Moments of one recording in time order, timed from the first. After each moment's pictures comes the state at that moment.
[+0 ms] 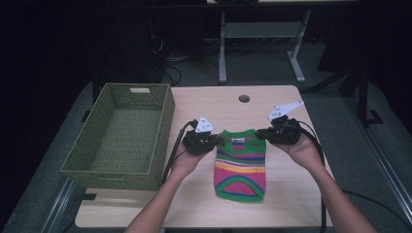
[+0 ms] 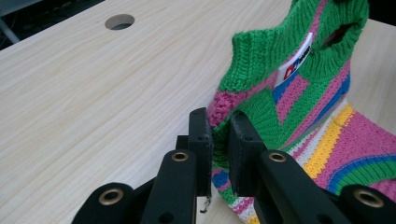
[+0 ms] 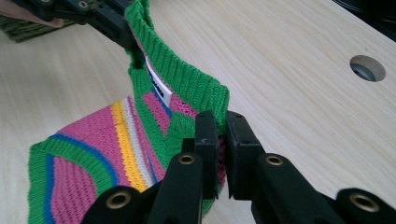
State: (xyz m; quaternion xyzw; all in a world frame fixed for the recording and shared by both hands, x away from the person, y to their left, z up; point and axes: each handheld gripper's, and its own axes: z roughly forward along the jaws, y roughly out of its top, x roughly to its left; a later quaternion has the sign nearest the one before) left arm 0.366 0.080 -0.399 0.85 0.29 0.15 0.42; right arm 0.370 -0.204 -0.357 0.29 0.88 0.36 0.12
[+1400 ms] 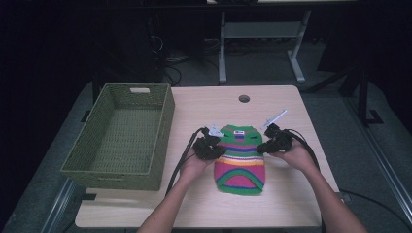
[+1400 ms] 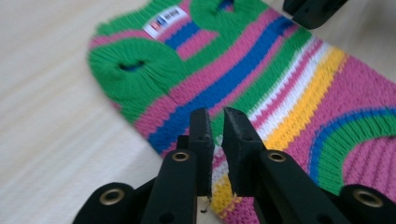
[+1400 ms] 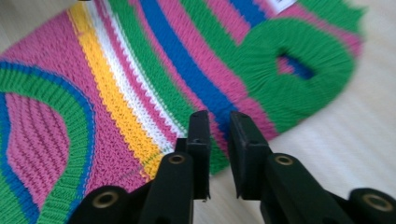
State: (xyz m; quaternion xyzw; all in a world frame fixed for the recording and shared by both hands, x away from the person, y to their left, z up) left arm 0.378 0.053 -0.448 0.88 0.30 0.08 0.35; right arm 0.405 -0.208 -0.439 0.34 0.91 0.26 0.01
